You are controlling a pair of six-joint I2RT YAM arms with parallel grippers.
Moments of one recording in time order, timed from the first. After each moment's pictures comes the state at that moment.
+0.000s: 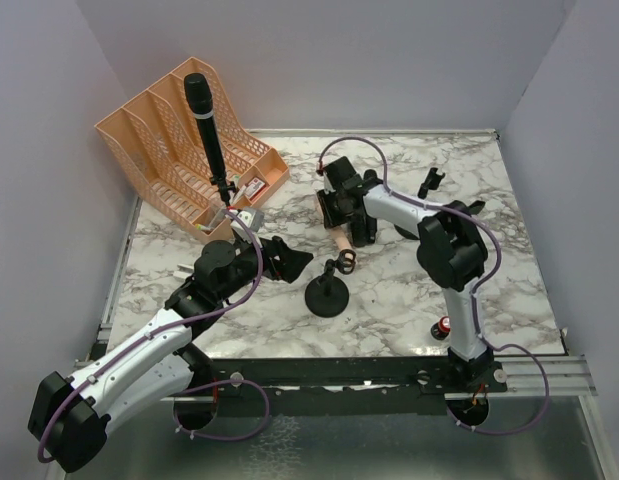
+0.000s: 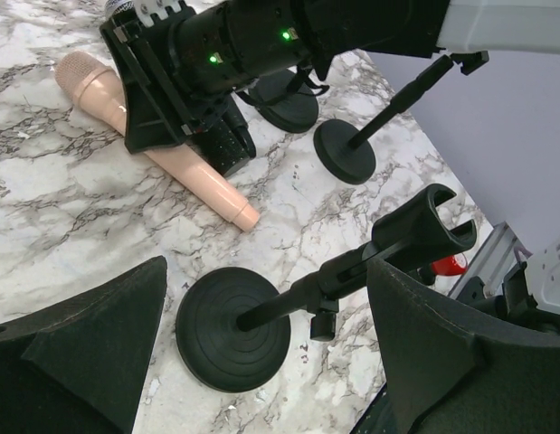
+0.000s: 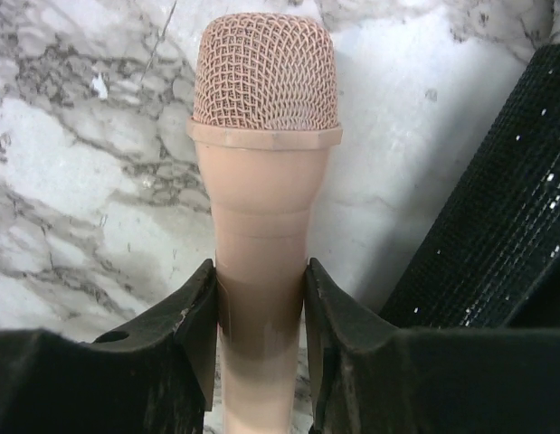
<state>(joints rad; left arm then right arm) -0.66 0.80 0.48 0.18 0.15 -0.51 0.59 2.16 1.64 -0.47 0.01 0.13</state>
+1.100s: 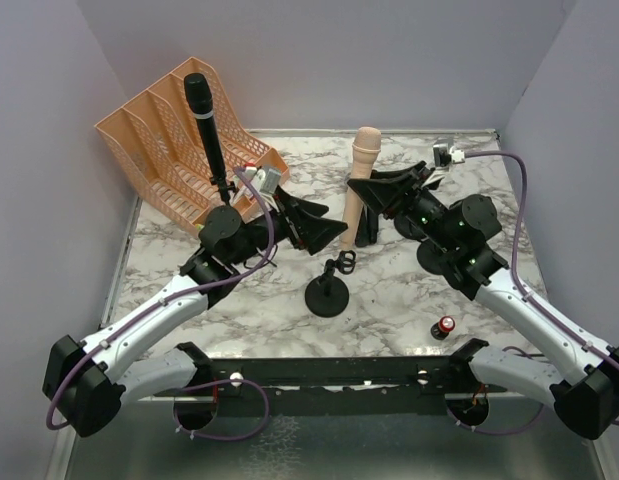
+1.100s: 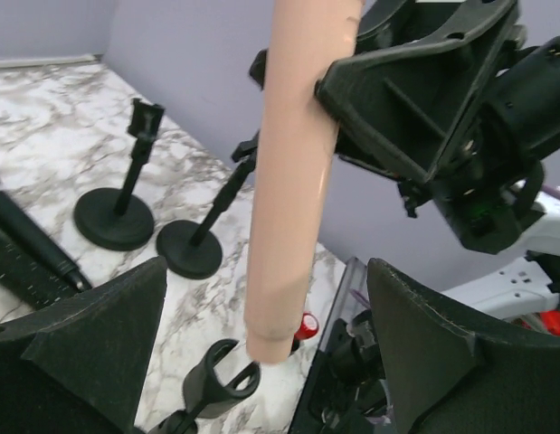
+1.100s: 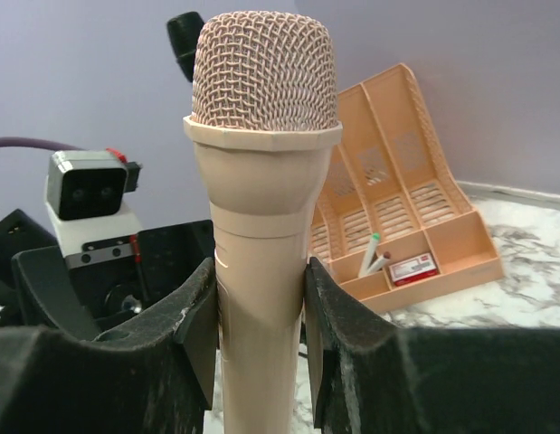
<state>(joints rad) -0.70 1.02 0.78 0.40 0.35 -0.63 0.60 1.03 0.88 0.45 -0.22 0.51</state>
